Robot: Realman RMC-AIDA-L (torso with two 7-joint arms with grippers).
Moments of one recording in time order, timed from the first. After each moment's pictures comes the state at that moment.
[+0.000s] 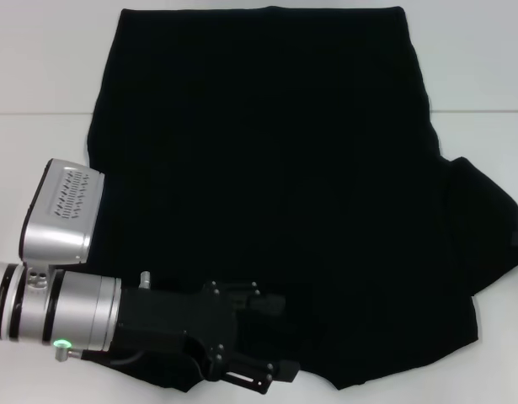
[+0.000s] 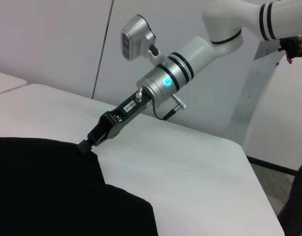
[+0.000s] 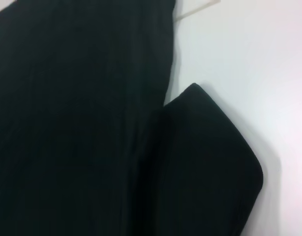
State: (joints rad) left arm -0.57 -2.15 0.80 0.63 2.09 1.68 -1.30; right arm 0.60 1.91 -0.54 -0.53 -2.39 -1.13 2.28
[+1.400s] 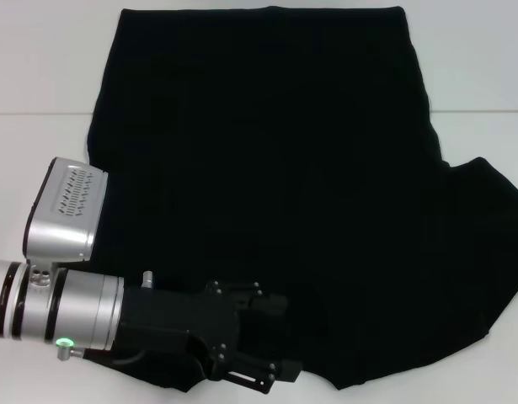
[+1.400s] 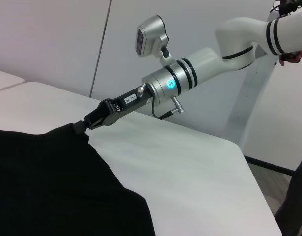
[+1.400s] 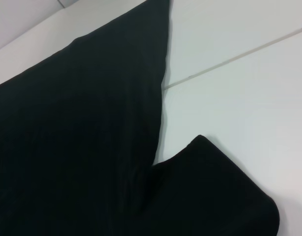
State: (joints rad) left arm -0.58 -2.15 0.80 0.63 2.09 1.68 -1.32; right arm 0.56 1.94 -0.31 -0.52 -2.33 -1.09 2.01
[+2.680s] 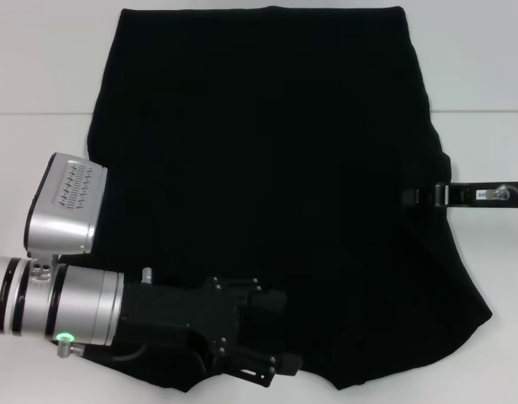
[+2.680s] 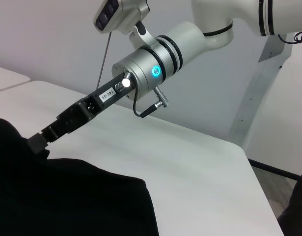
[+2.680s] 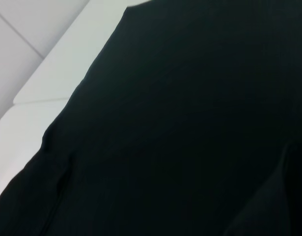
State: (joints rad) left arm -0.58 -2.15 0.80 0.64 2.09 1.68 -1.34; right arm 0.75 2.01 -0.59 -0.51 -2.29 -1.16 2.07
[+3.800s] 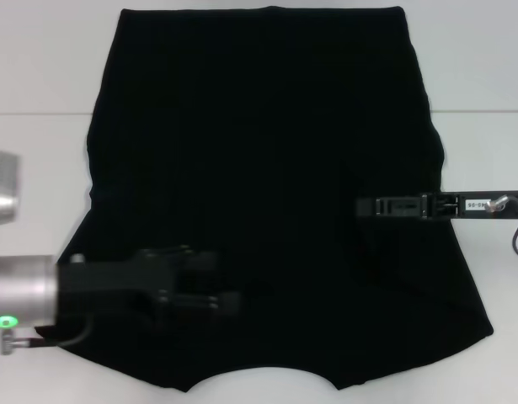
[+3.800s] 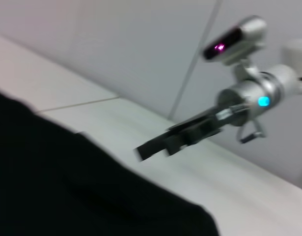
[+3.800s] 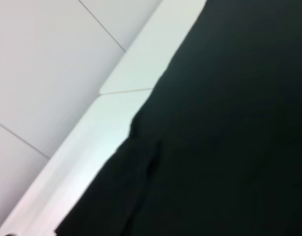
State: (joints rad) left arm -0.53 -2.12 0.62 0.65 2.10 1.66 -1.46; right arm 0.72 2.00 -0.62 -0.52 -2.17 -1.38 1.99
